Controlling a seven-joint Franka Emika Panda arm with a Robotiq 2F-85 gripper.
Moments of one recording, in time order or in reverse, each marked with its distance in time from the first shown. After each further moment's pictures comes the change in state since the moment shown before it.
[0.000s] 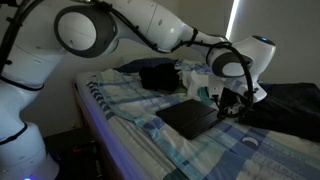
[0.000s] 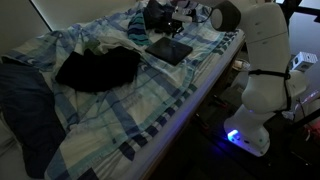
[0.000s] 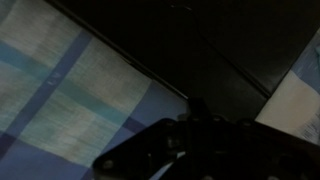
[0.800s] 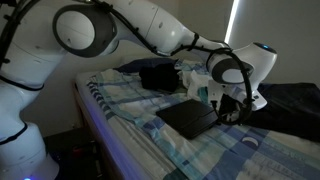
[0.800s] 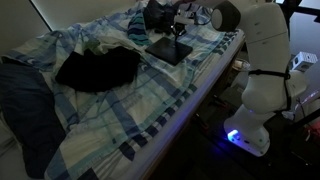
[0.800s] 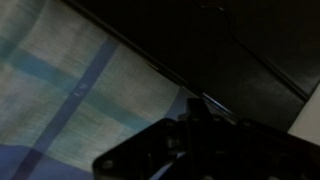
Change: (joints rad) arm 0.001 0.001 -0.028 -0.045 -0.002 0.004 0.011
